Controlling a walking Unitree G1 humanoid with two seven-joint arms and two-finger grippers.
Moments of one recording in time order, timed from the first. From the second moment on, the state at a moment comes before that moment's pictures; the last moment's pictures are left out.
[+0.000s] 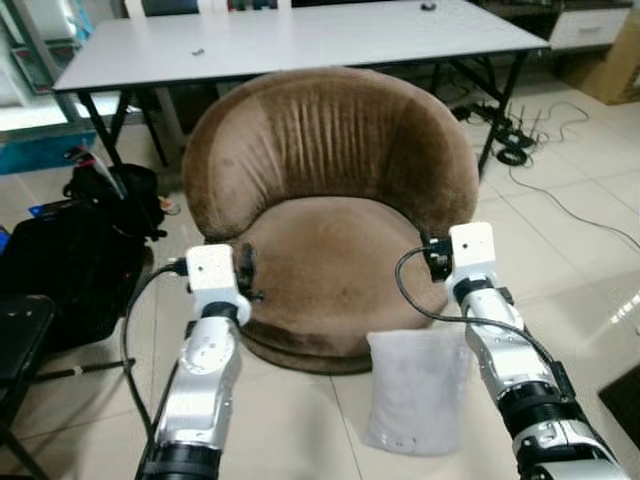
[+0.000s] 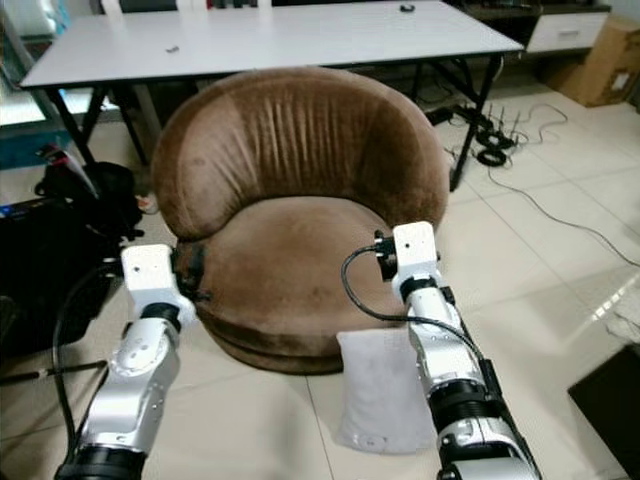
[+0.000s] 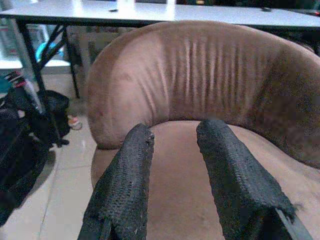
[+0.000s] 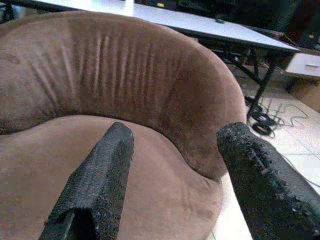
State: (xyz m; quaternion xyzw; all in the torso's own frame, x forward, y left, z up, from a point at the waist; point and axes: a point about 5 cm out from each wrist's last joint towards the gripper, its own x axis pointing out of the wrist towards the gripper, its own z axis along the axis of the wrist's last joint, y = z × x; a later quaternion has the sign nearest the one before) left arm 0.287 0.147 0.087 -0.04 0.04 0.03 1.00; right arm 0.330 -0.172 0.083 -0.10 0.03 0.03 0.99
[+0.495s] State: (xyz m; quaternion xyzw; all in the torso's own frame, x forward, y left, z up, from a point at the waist) left arm 0.286 0.148 0.086 -0.05 0.04 0.04 1.00; right arm 0.329 -0.172 0.080 -0.10 0.03 0.03 0.99
